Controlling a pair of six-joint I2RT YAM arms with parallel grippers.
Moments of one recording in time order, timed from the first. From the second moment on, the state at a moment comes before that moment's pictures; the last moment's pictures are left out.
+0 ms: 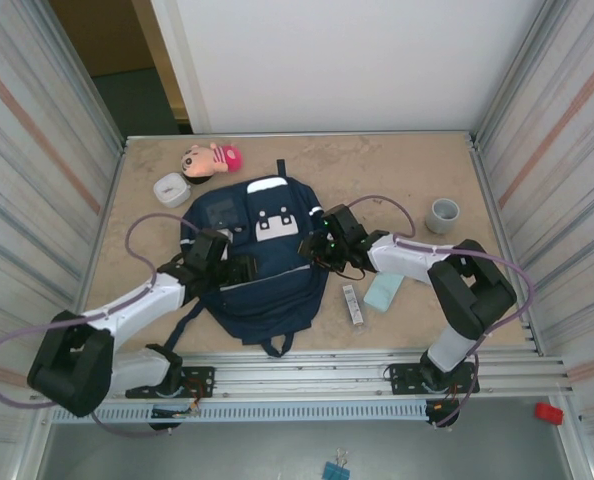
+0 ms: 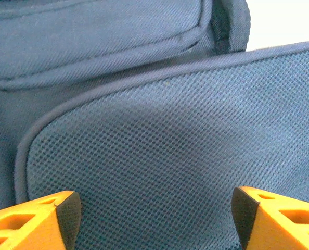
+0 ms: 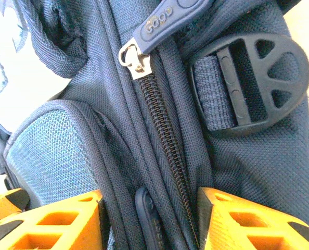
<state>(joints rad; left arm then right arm) -0.48 1.23 0.58 -0.26 0.00 -0.53 0.66 1.67 0.91 -0.11 -0.20 1.04</state>
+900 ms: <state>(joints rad) -0.80 1.17 0.70 -0.36 0.01 0.15 0.77 0.97 0.62 -0.20 -0.03 0.77</state>
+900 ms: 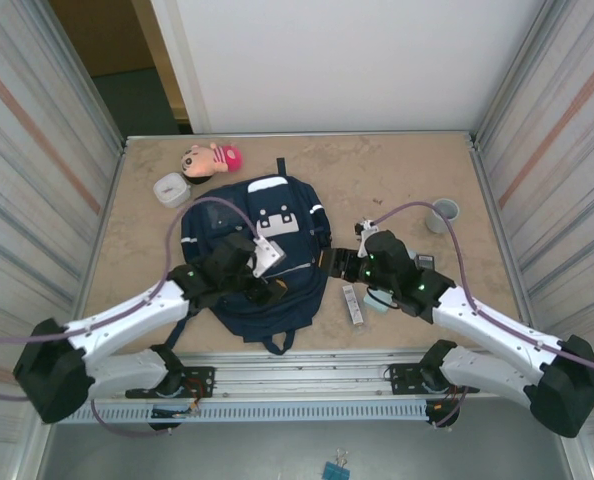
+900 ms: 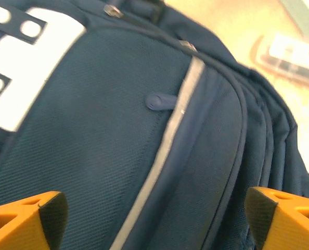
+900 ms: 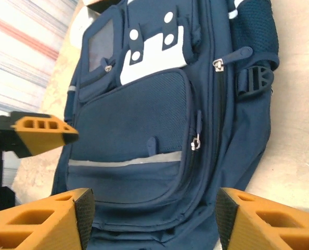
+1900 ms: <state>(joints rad) -0.84 1.18 0.73 -0.28 0.07 0.47 0.47 0.96 0.56 -0.12 -0.40 0.51</state>
